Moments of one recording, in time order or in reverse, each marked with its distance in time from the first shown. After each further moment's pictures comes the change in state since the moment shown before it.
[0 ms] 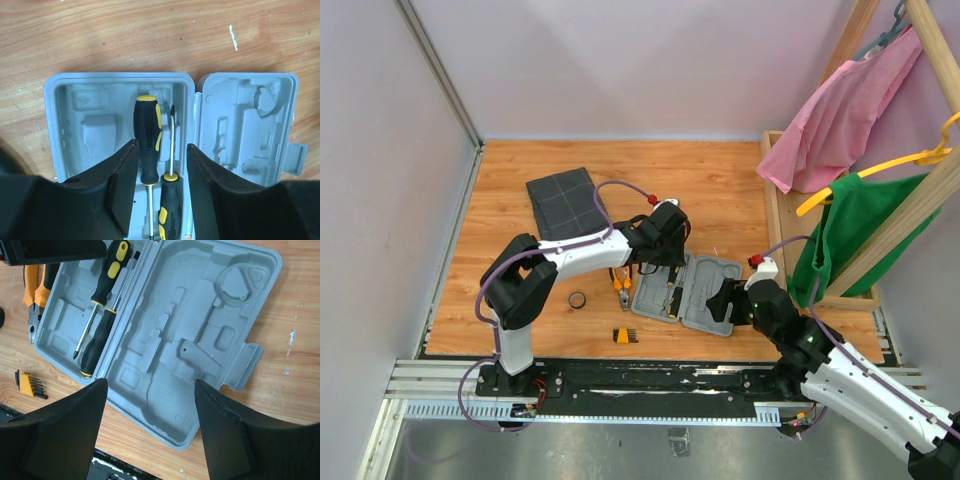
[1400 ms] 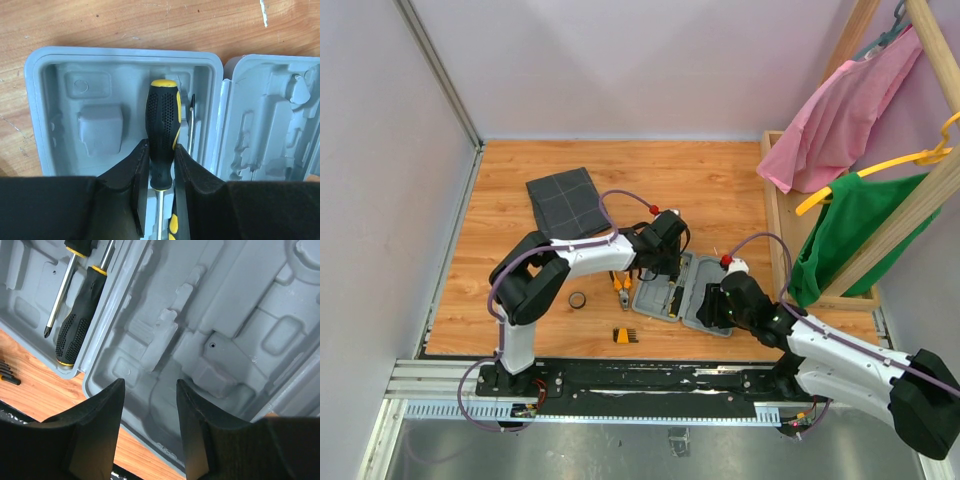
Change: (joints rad) left arm 0.000 0.050 -0.050 0.047 0.056 -0.001; right arm 0.000 0.403 -0.012 0.214 -0.156 -0.013
